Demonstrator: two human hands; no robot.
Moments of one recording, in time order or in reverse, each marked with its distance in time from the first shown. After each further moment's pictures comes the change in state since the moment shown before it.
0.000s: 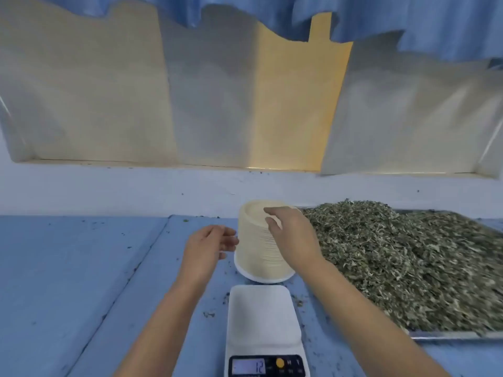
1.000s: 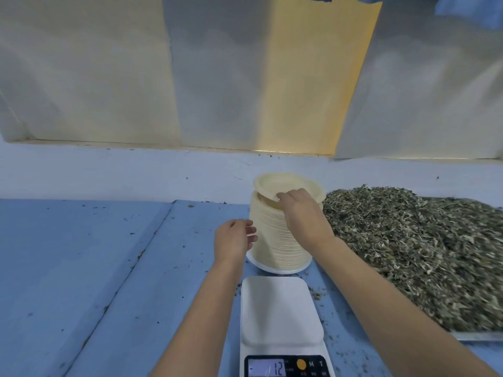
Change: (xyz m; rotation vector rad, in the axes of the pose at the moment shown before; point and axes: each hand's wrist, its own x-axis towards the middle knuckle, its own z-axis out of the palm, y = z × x) left_hand 0.045 -0.038 0.032 -0.211 0.103 -0.246; right_hand 0.033 0.035 0.043 -0.440 -0.047 -0.177
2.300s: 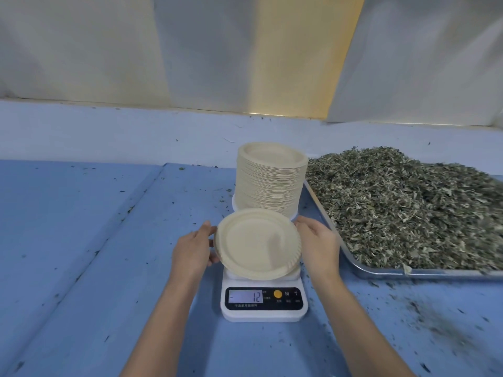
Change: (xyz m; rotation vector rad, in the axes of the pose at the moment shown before) left_hand -0.052 -0.079 -0.057 0.179 0.061 -0.003; right_hand -0.143 -0.012 0.021 0.992 0.120 0.922
